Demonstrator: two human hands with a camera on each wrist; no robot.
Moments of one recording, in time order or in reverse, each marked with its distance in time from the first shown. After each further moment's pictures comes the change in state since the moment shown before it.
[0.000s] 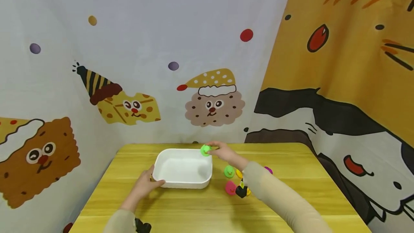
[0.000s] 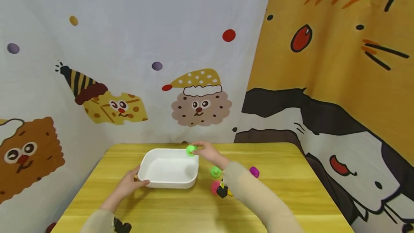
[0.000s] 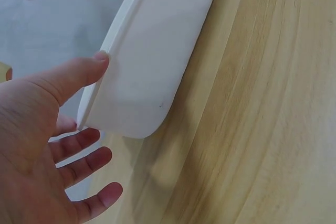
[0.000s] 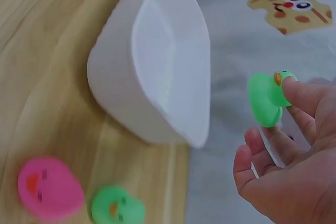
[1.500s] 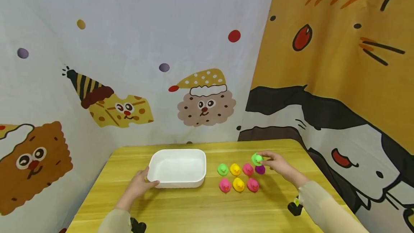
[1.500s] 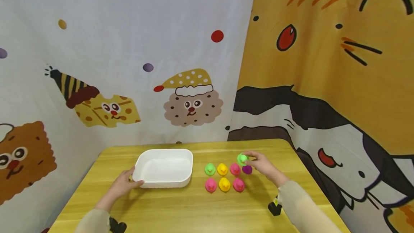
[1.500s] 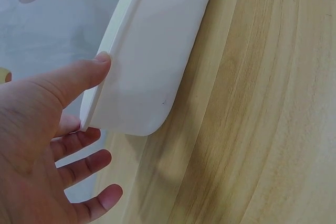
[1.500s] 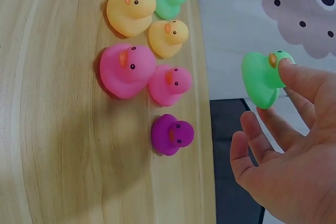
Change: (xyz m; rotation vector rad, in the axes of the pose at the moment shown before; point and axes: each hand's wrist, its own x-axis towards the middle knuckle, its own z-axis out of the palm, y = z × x) left_hand 0.000 0.008 -0.005 0.101 -0.057 -0.028; right_hand -0.142 0.094 -0.139 -0.016 0.209 0.147
